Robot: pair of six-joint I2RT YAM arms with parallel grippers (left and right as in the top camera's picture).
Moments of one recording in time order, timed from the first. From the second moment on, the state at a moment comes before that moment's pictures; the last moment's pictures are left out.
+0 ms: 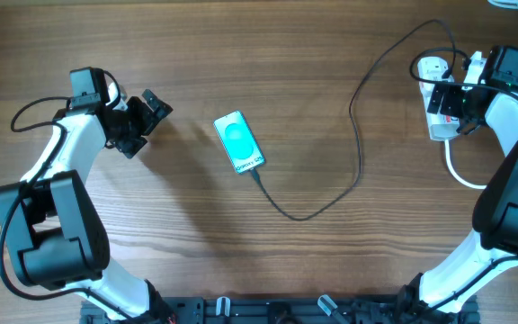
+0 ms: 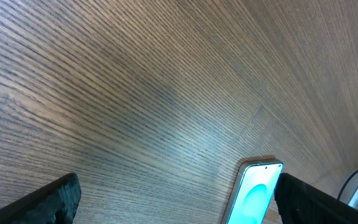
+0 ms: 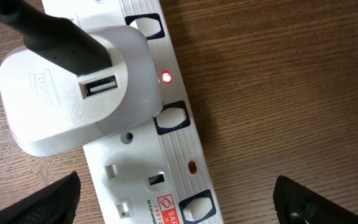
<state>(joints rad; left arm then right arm) 0.20 1.82 1.14 -0.52 0.42 -0.58 -0.35 1.98 1.34 -0.47 -0.03 -0.10</state>
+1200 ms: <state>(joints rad) 0.10 0.03 0.13 0.05 0.14 -0.48 -0.35 1.98 1.34 -0.47 -0.02 -0.10</state>
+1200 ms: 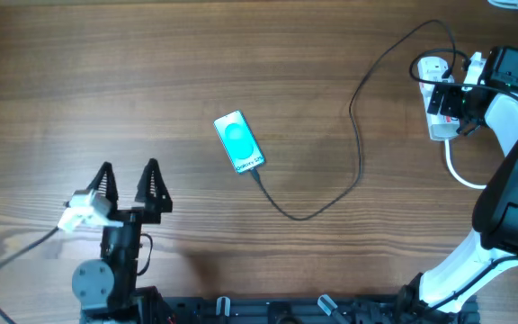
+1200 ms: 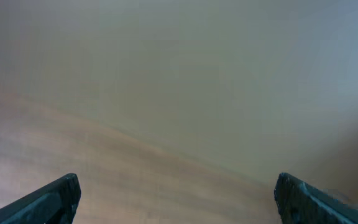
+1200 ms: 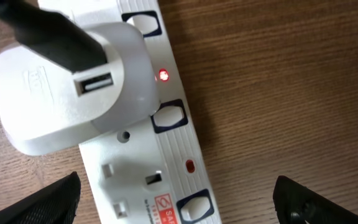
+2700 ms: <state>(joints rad) 0.03 0.01 0.01 -0.07 0.07 -0.23 -0.34 1.49 1.32 -0.47 -0.02 -0.10</state>
